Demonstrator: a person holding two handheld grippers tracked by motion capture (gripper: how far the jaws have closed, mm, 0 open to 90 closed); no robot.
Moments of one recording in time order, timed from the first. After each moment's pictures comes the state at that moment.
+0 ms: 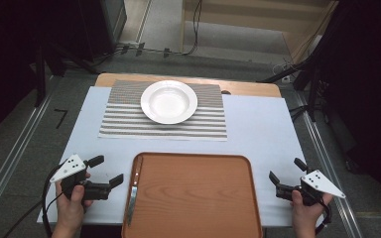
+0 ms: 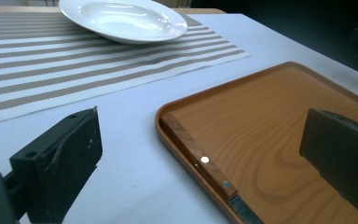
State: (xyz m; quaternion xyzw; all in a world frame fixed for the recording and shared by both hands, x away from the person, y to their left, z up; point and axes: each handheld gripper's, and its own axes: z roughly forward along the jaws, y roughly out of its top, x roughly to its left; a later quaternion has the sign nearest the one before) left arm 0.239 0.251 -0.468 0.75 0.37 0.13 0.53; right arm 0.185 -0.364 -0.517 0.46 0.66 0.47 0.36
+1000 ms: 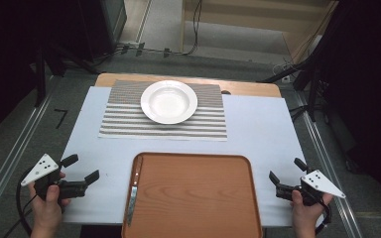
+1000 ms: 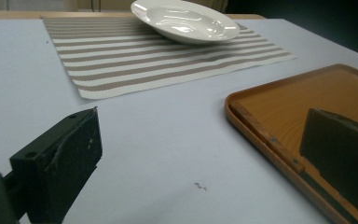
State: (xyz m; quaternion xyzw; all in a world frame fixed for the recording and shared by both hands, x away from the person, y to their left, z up) left arm 0.241 0.308 -0.475 0.73 0.41 0.18 0.52; right arm 0.185 -0.364 -0.517 0.46 0.66 0.47 0.35
